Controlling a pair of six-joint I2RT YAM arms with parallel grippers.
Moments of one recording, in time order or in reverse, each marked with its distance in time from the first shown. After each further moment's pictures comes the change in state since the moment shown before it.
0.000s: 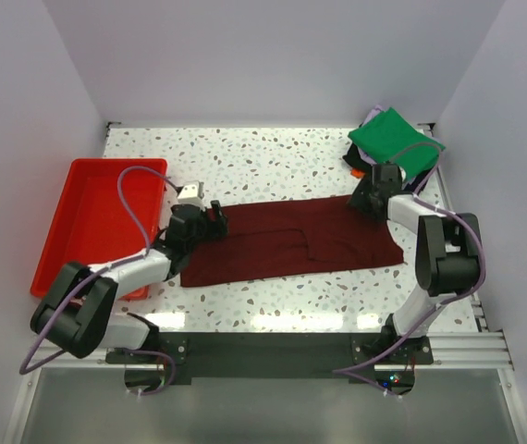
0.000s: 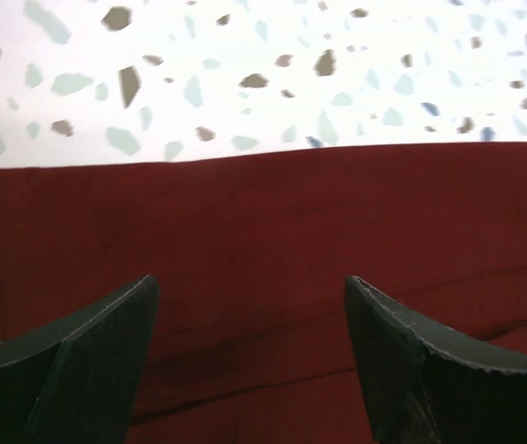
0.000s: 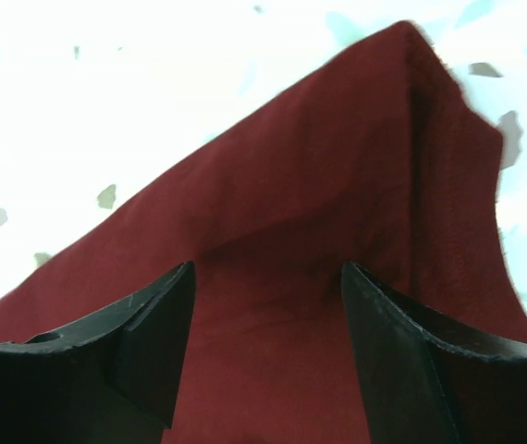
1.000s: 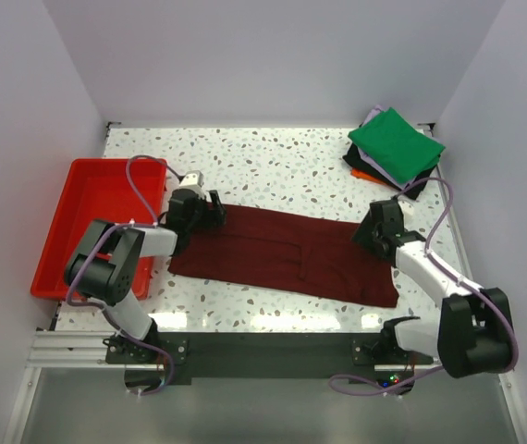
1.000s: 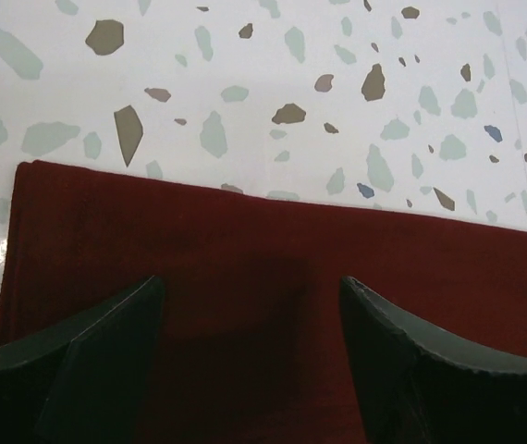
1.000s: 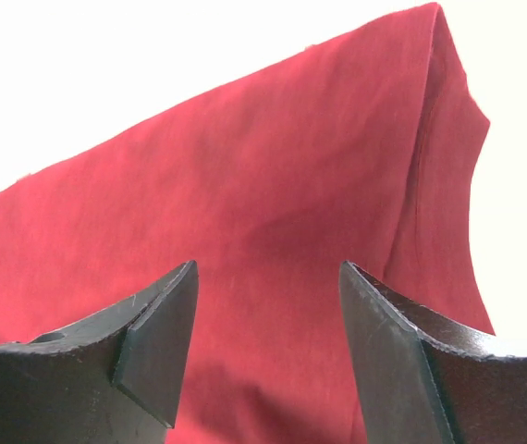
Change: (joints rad) left arm 0.125 0.291 0.137 0.124 0.198 0.067; right arm 0.141 -0.536 -0.361 -0.231 0.164 0.118
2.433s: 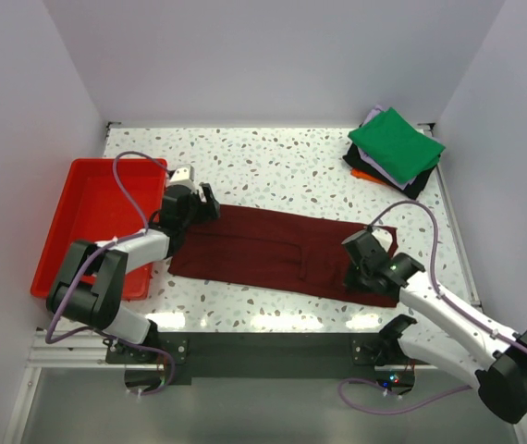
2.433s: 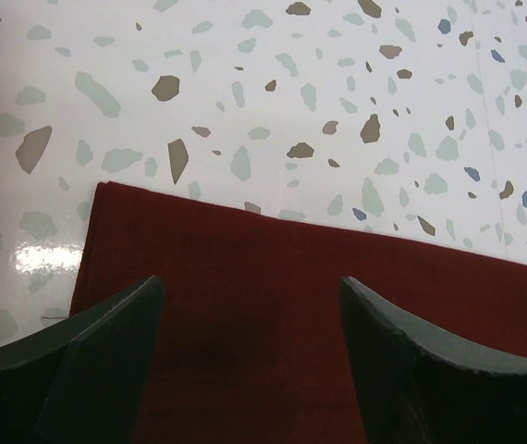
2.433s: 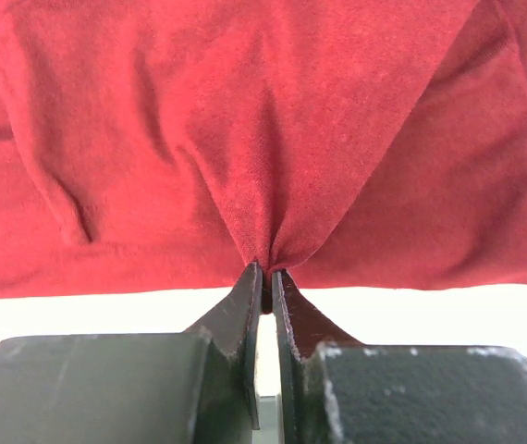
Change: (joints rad) left arm -0.001 -0.171 0.005 -0.126 -0.092 -0.013; right arm 0.425 -0.284 -0.036 -0.422 -0.006 0.222
